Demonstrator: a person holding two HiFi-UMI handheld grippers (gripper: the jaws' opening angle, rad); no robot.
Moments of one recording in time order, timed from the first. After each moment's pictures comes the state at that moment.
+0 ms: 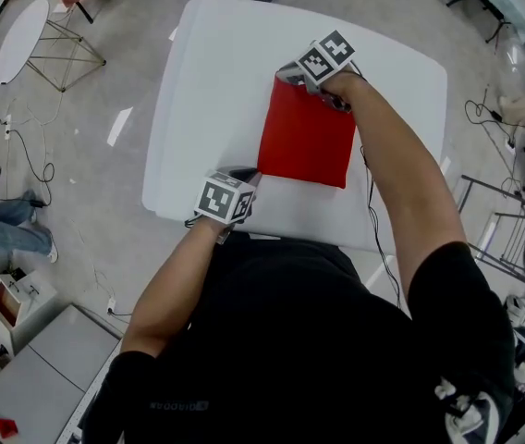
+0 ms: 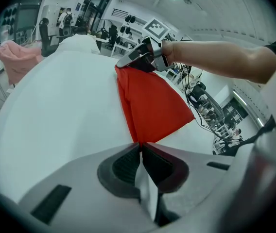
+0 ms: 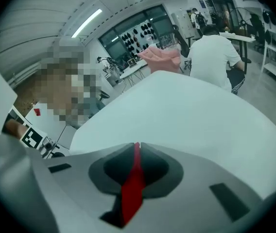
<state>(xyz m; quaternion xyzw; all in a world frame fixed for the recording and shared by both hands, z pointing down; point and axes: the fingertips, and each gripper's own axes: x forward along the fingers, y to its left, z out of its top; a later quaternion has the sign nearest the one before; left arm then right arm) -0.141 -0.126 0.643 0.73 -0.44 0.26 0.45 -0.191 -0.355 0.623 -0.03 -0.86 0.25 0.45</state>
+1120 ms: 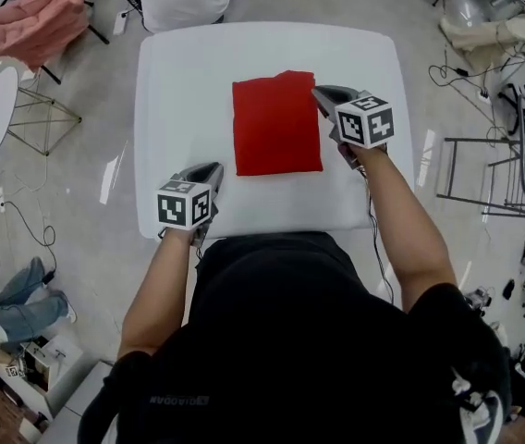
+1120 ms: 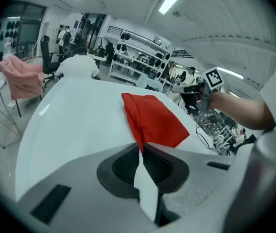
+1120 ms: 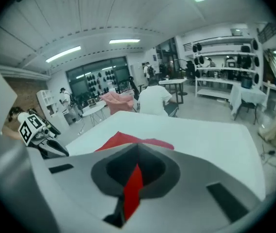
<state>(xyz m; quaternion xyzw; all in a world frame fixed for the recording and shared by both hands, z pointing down) -0.205 -0.142 0.591 0.76 -0.47 0.21 0.38 -0.028 -0.327 0.524 0.31 -0.89 0.21 0.27</state>
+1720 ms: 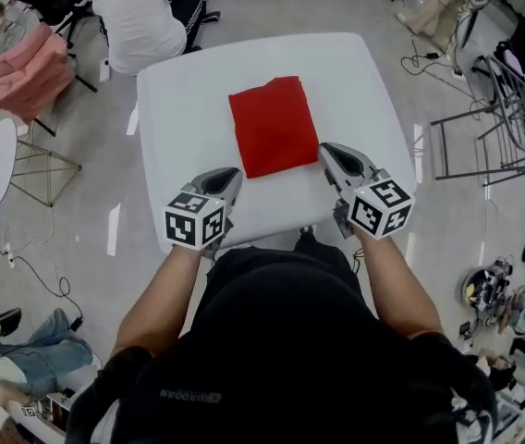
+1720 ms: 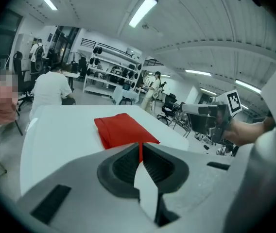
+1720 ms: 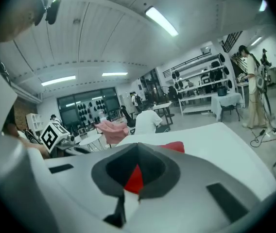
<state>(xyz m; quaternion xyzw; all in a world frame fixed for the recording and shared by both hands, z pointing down) -0.175 -0.119 0.503 0.86 -0.38 0.17 0.28 -0.019 -0.148 0.434 0.42 -0.88 0.20 0.09</state>
